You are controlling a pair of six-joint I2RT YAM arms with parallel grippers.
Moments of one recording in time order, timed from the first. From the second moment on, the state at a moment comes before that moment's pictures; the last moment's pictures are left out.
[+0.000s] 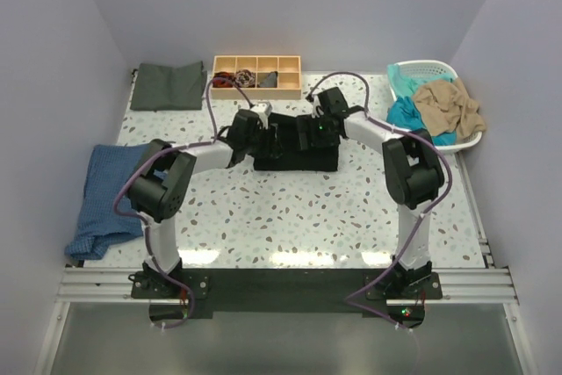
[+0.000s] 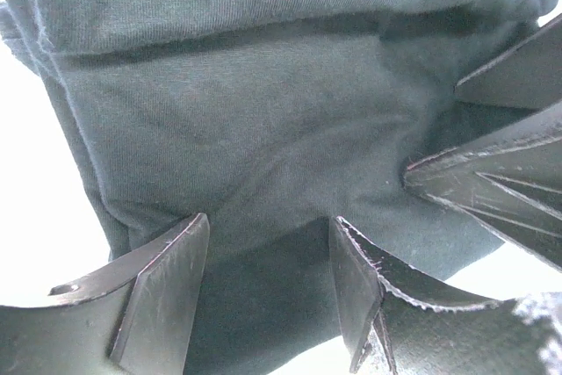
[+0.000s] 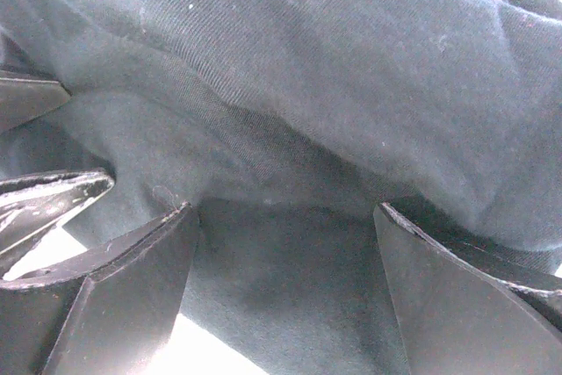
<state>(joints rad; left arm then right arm) -0.46 1.97 1.14 0.15 0.17 -0.38 0.40 2.10 1.54 -0.42 -0.20 0.21</state>
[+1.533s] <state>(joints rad) -0.50 2.02 1.42 -0.05 0.19 -0.35 0.40 2.00 1.54 -0.52 -0.07 0.20</state>
